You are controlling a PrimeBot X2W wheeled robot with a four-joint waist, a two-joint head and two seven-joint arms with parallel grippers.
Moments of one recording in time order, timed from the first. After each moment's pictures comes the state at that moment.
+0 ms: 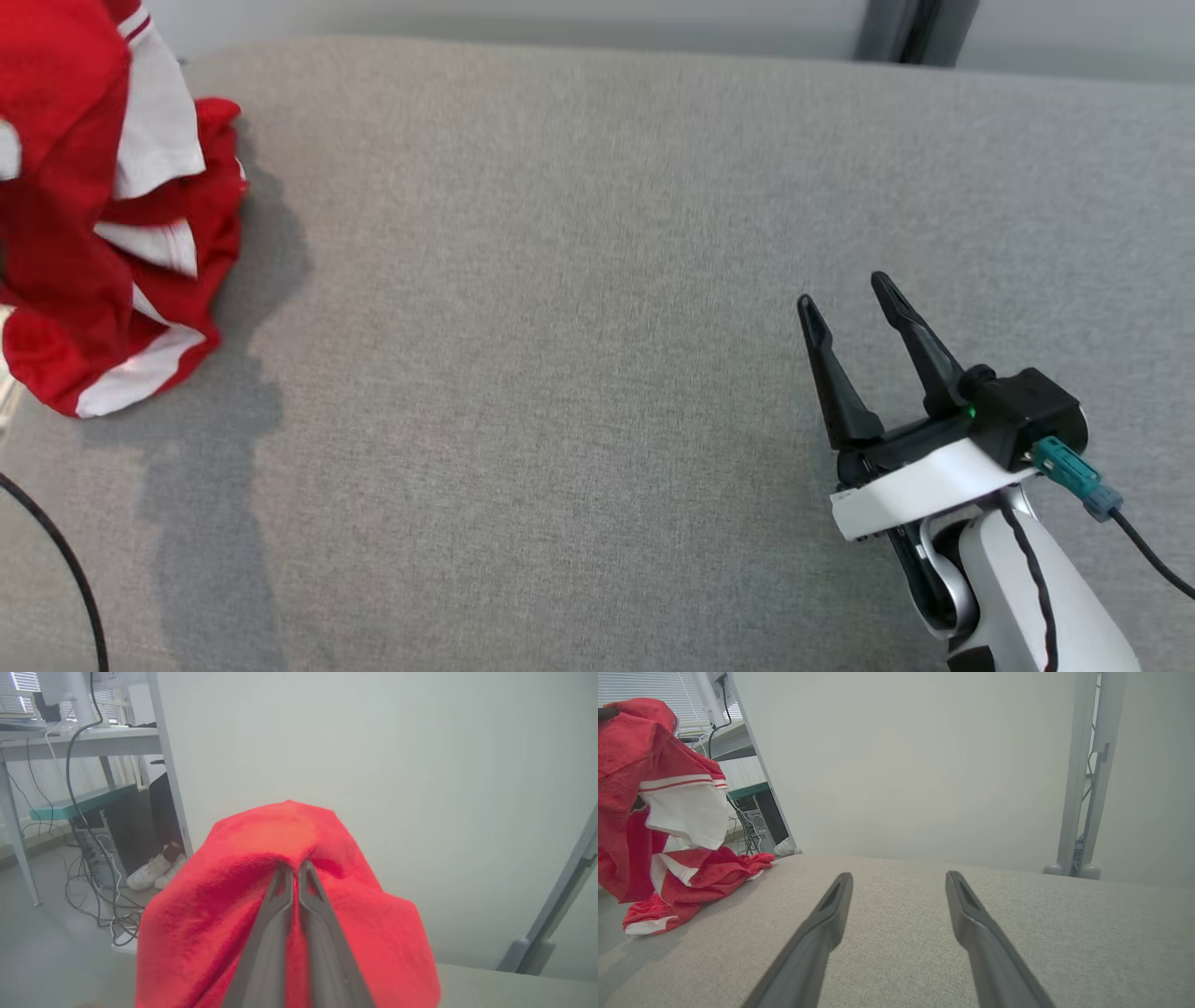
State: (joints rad) left arm -1.06 0.47 -0.22 0.92 -0.60 -0.13 -0.11; right arm -0.35 -0.05 0.26 0.26 0.21 0.13 -0.26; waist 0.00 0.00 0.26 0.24
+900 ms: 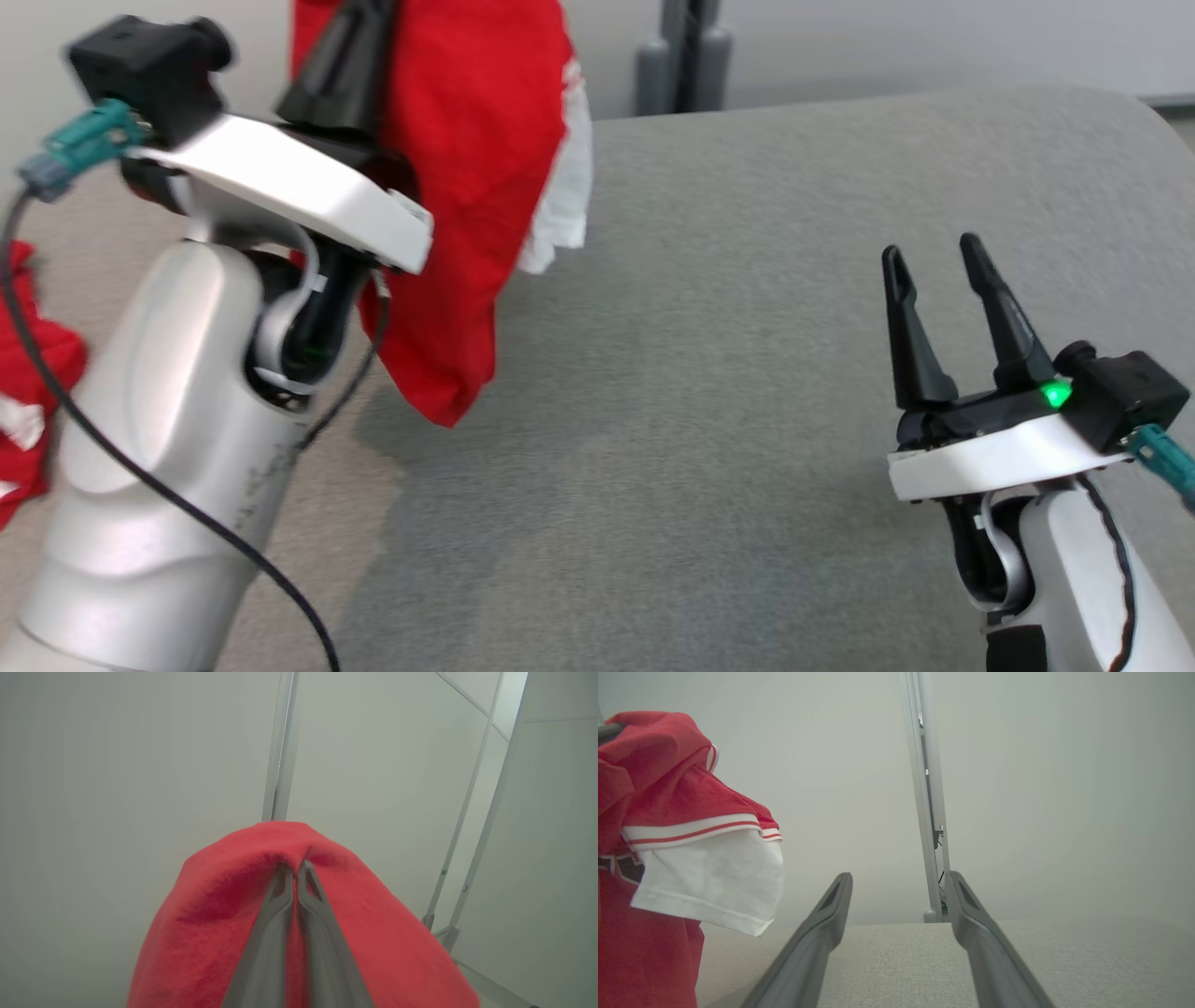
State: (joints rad) left arm -0.79 0.24 -0.40 0.21 -0.73 0.02 -0.02; right arm -0.33 -0.05 0.14 0.18 0.27 0.13 -0.26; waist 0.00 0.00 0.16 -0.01
